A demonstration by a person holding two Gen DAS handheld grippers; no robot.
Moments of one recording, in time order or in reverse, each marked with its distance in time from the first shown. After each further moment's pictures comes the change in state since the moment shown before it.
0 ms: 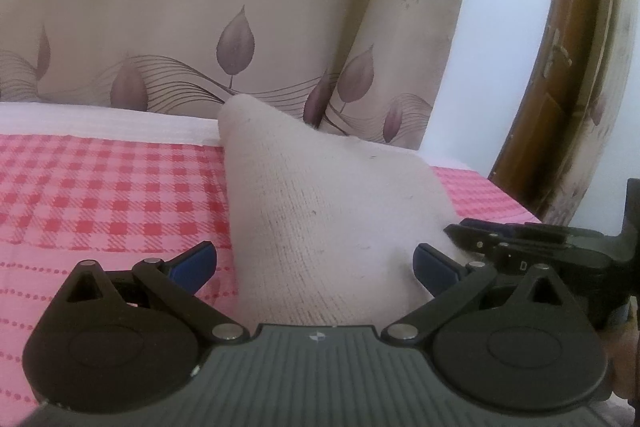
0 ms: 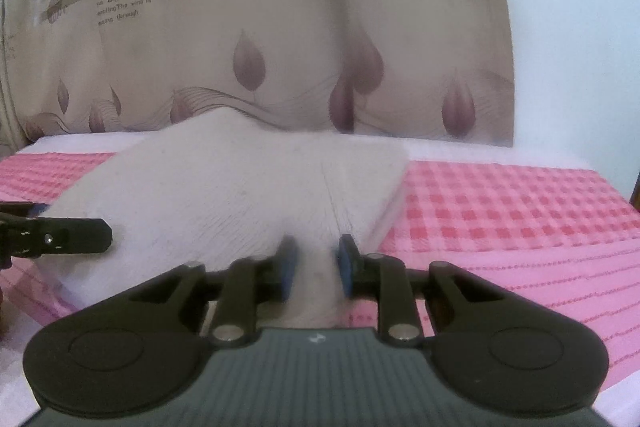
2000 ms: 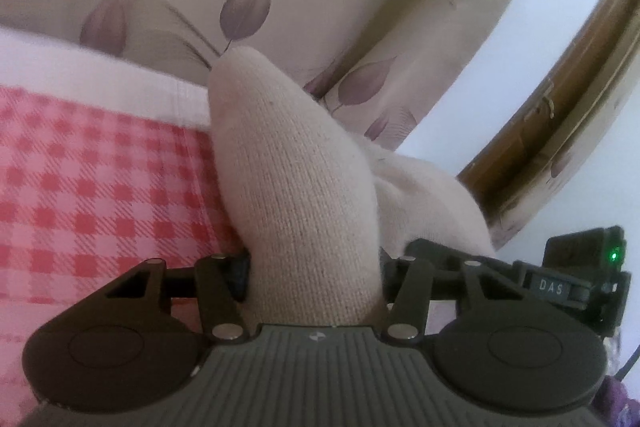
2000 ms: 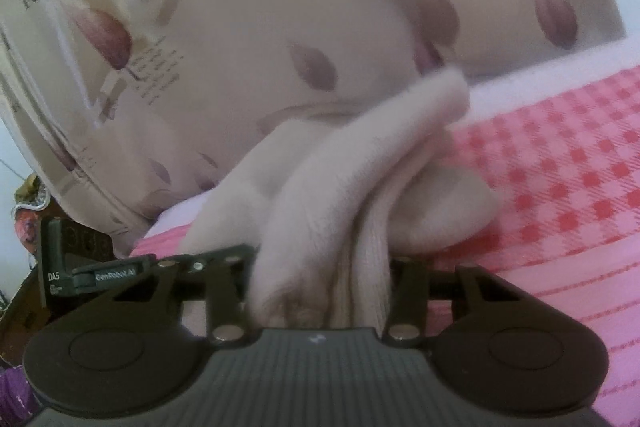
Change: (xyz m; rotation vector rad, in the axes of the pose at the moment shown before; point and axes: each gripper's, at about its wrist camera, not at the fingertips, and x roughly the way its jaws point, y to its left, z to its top) left arm 0.052 0.061 0.063 -0.239 0.143 -0.229; right arm 0.060 -0.030 0.046 0.388 0.111 0.489
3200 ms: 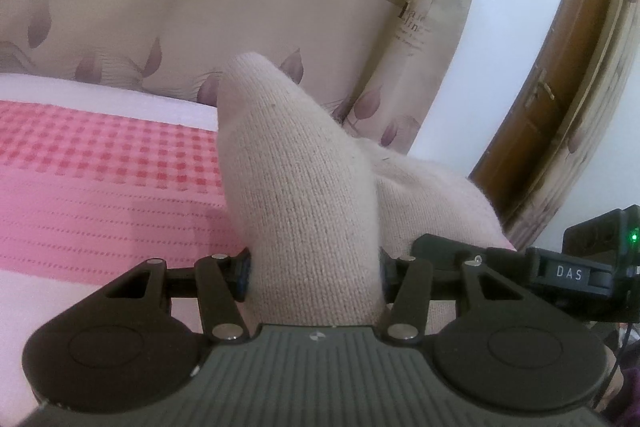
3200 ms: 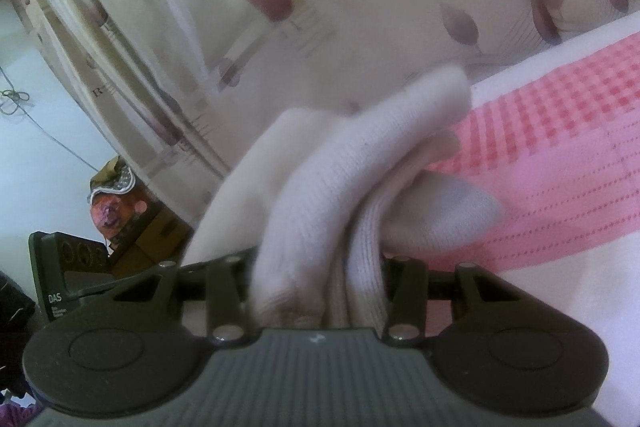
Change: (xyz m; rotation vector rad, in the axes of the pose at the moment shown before) left arm -0.233 -0.051 -0.088 0.123 -0.098 0.201; right arm -0.060 0.176 -0.119 0.028 -0.032 0.158
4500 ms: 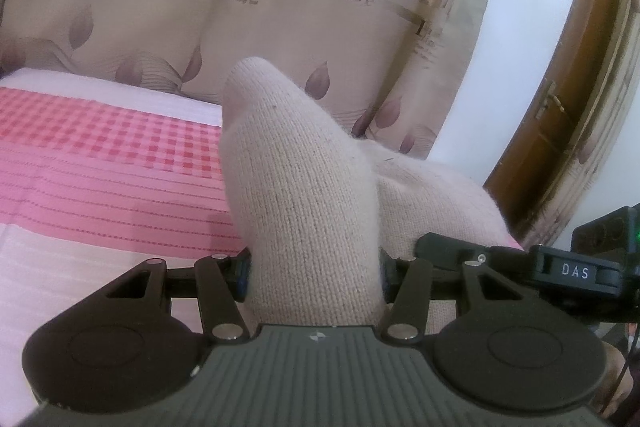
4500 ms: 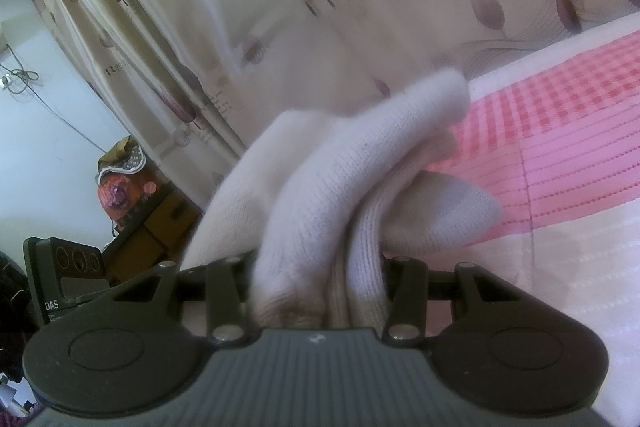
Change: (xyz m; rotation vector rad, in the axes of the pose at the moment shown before) left arm -0.046 0.023 -0.023 -0.021 -0.047 0.043; right arm 0.009 0.039 -0.032 -0.035 0.018 0.010
